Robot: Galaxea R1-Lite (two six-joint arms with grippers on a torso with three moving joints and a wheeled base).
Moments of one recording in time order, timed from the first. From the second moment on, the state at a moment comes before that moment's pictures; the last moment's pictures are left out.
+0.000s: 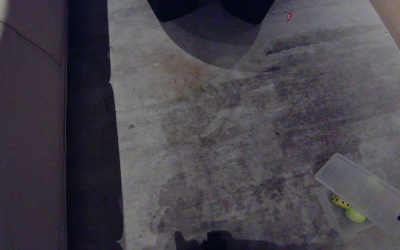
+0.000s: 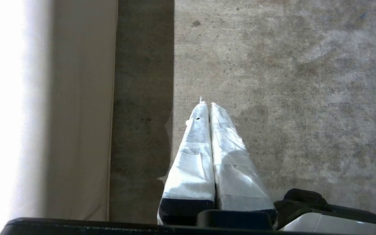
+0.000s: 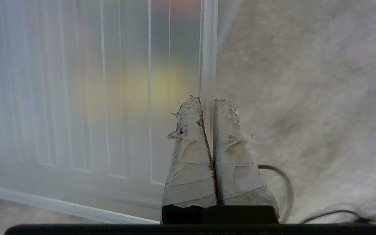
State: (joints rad) left arm 0.00 0.00 0.00 -0.01 0.07 -0.15; right arm -0.80 2.36 -0.44 -1.18 0.23 0.30
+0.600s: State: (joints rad) left arm 0.00 0.00 0.00 -0.01 0.07 -0.15; right arm -0.81 2.52 -0.61 -1.18 0.26 0.20
